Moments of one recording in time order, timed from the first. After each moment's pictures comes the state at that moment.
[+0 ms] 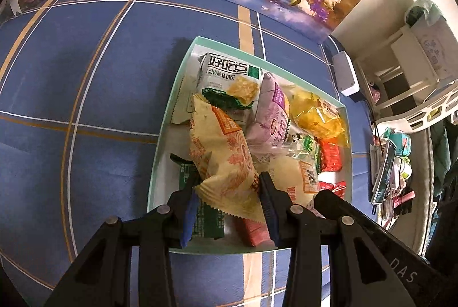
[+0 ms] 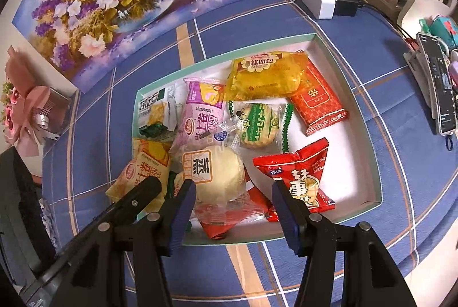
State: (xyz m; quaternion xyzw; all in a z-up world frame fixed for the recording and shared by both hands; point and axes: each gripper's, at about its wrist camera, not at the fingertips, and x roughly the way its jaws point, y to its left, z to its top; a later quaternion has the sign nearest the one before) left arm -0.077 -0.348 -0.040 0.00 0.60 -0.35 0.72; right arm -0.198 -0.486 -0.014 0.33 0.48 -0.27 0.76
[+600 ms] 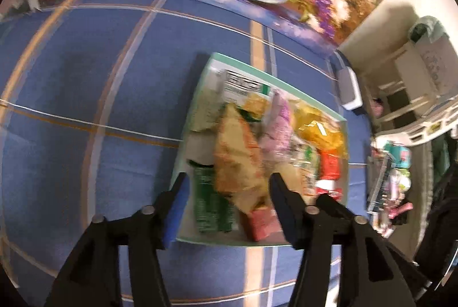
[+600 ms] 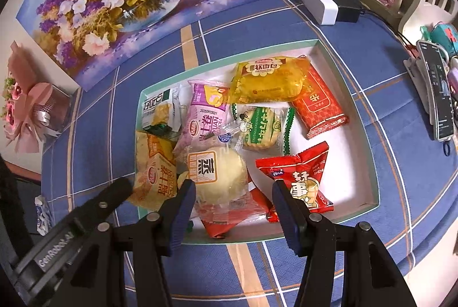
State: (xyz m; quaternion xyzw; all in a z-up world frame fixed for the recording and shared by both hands) left arm -0.070 -0.326 -0.013 -0.01 0.59 -0.32 0.74; right arm -0.196 -0.482 -0.008 0.32 0.48 -0.27 0.77
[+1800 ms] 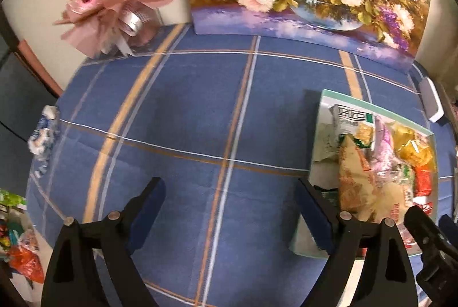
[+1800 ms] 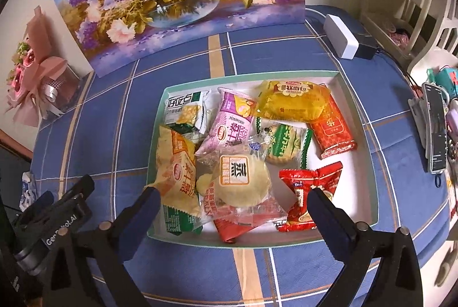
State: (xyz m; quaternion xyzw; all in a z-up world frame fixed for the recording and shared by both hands) left arm -0.064 -0.284 0.004 0.13 0.50 -0.13 0.85; right arm -0.181 -0.444 0.006 0.24 0.47 -0.27 0.81
